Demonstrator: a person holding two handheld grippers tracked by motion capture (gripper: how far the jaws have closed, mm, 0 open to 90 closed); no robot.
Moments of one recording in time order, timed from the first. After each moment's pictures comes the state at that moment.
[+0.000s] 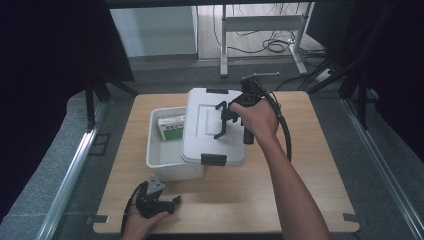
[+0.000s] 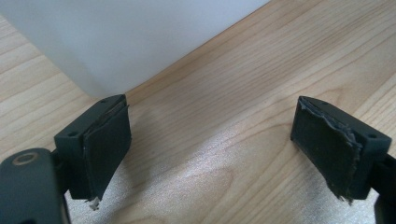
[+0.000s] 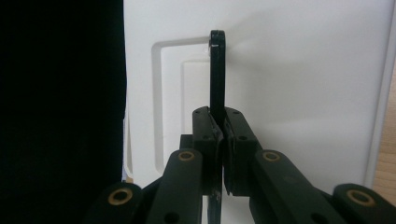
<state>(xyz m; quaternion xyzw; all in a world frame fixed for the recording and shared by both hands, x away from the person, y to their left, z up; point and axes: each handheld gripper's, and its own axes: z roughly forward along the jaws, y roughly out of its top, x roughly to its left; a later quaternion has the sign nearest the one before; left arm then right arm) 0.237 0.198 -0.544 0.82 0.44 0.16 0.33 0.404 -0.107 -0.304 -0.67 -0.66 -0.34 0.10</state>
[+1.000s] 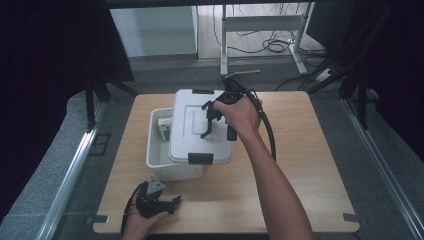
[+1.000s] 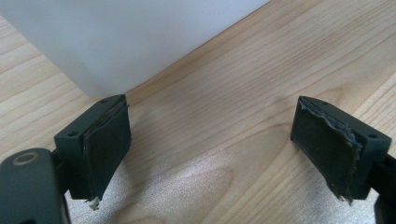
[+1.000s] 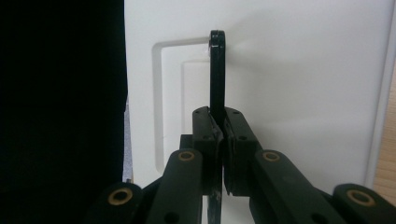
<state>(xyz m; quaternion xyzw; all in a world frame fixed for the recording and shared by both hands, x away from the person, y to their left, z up) 0.237 0.198 -0.544 0.82 0.44 0.16 0.33 0.417 -0.066 -0.309 -0.66 -0.67 -0.33 0.11</state>
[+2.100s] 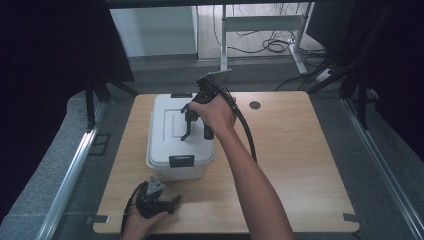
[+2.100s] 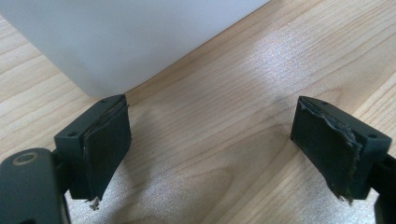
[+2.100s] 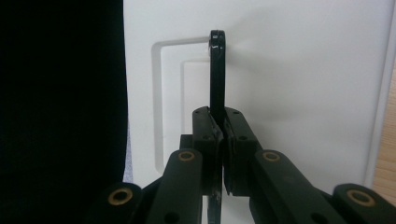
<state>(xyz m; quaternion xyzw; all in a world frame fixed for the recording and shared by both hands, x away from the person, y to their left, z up) 0.237 0.198 -0.544 0.82 0.44 0.16 0.33 0.426 -0.005 -0.315 -0.64 -0.70 -0.30 0.13</state>
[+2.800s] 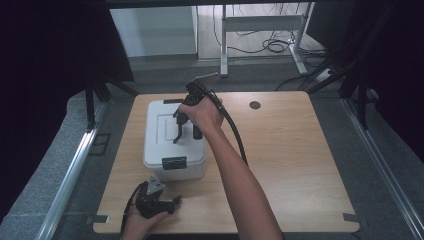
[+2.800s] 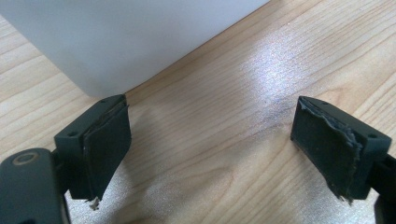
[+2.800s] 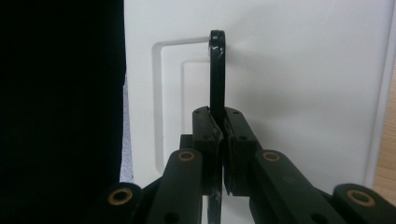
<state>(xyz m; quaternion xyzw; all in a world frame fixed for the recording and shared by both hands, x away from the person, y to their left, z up) 0.237 0.198 -0.544 0.82 0.44 0.16 0.33 0.444 0.027 -0.340 -0.64 -0.71 -0.27 0.15</state>
